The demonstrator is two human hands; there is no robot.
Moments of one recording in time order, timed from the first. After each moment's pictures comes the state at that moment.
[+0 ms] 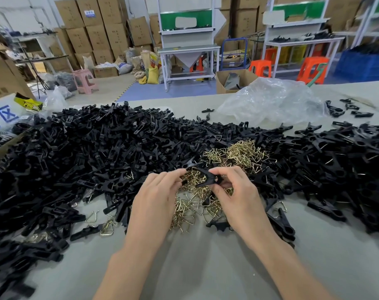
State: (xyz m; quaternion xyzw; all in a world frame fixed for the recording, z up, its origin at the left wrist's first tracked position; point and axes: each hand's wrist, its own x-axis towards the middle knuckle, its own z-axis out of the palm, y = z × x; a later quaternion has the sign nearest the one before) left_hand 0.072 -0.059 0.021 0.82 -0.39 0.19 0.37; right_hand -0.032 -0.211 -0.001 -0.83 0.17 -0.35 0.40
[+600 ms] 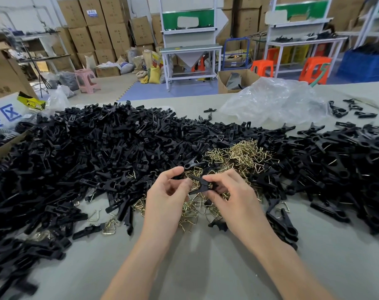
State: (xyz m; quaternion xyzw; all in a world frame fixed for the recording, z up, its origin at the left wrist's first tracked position) left_hand 0.060 -0.072 0.017 0.68 -0.19 -0.11 0.70; right_hand -0.033 -0.202 0.003 -0.85 0.13 -0.34 0.38
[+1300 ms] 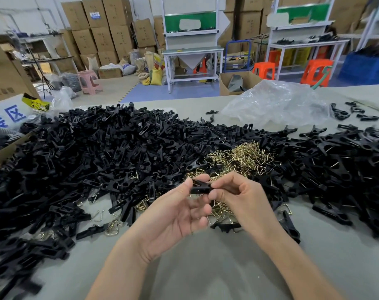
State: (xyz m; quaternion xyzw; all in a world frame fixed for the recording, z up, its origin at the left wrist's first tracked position) left_hand 0.068 -0.054 0.032 0.39 -0.18 -0.56 0.71; right_hand -0.041 -0.207 0.020 -0.70 0.09 -0.27 0.65
